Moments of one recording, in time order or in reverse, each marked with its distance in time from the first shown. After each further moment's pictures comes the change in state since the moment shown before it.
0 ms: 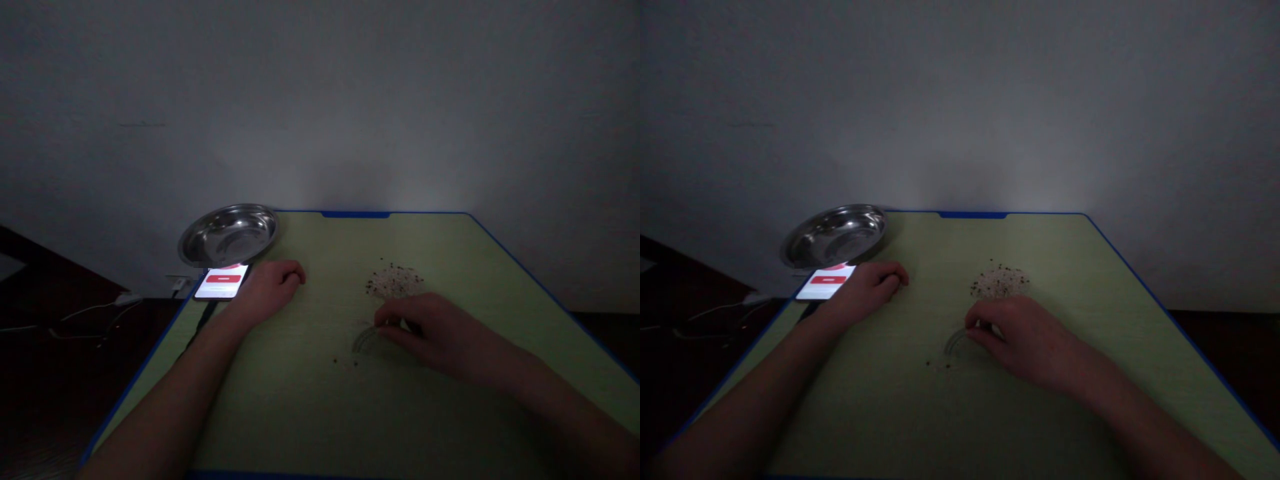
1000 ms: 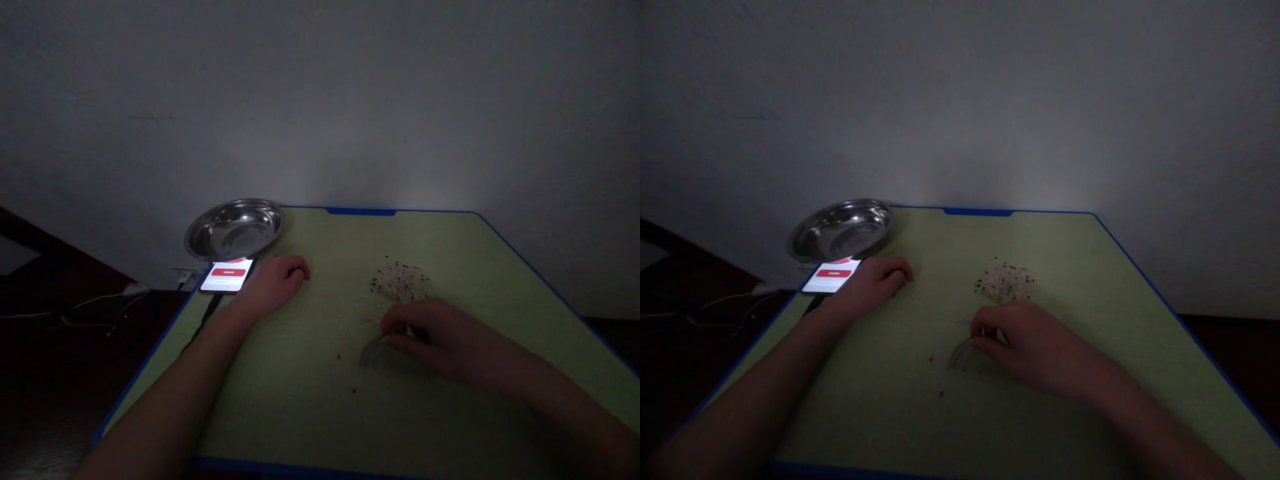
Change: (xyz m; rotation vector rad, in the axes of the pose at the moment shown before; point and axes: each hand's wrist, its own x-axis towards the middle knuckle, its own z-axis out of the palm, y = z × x) left_hand 0.000 0.001 0.001 -0.025 -0.004 -0.001; right_hand -0.005 -0.001 -0.002 0.066 -0.112 0.046
